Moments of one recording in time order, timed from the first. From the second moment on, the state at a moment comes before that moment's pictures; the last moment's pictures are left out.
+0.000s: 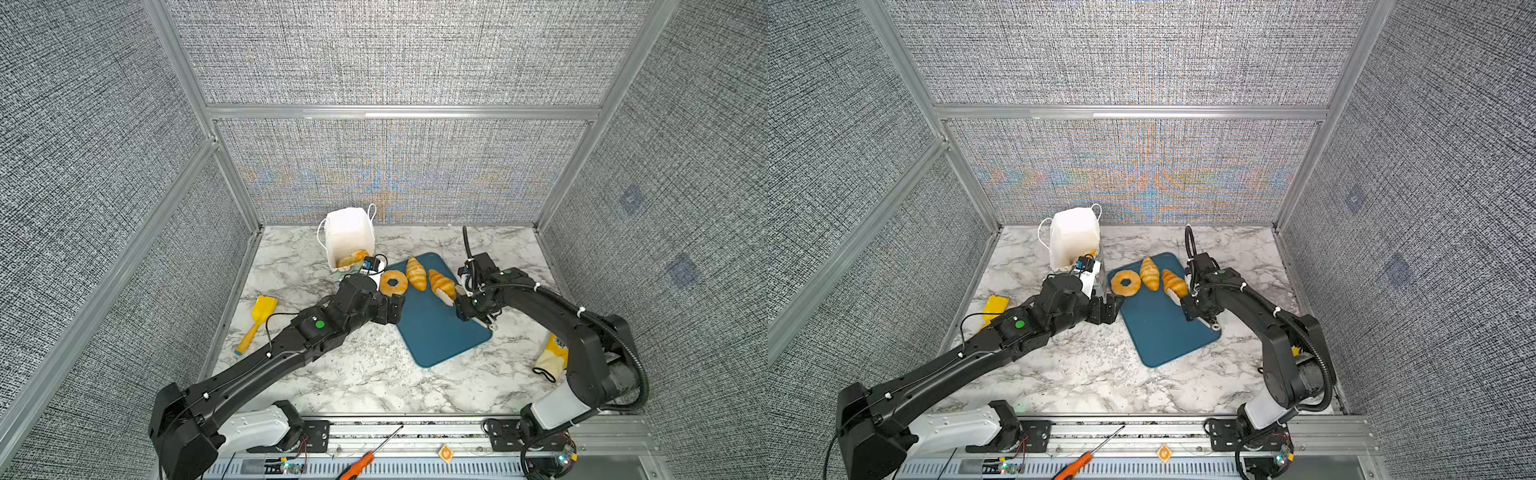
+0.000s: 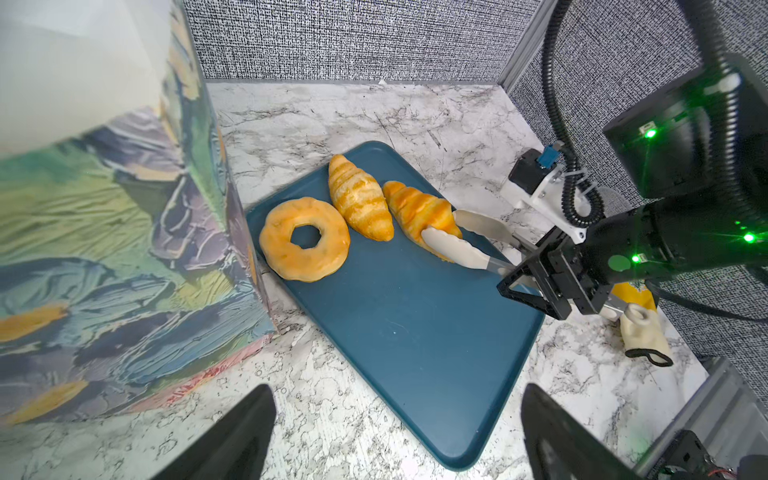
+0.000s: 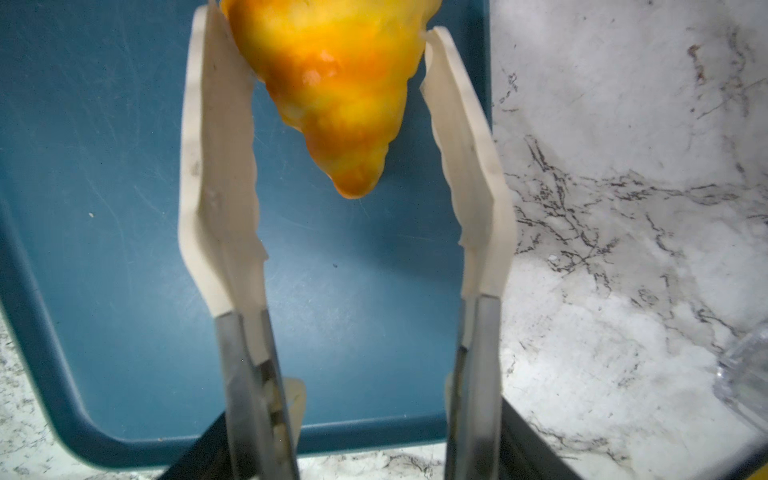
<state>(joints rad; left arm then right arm) -0.86 1.16 0.98 -0.39 -0.12 -0.46 0.35 1.60 1.12 -0.82 0.02 0.04</state>
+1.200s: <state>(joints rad) -0.86 1.14 0.97 -0.42 -0.15 -0.46 0.37 1.74 1.26 -0.84 0.04 0.00</state>
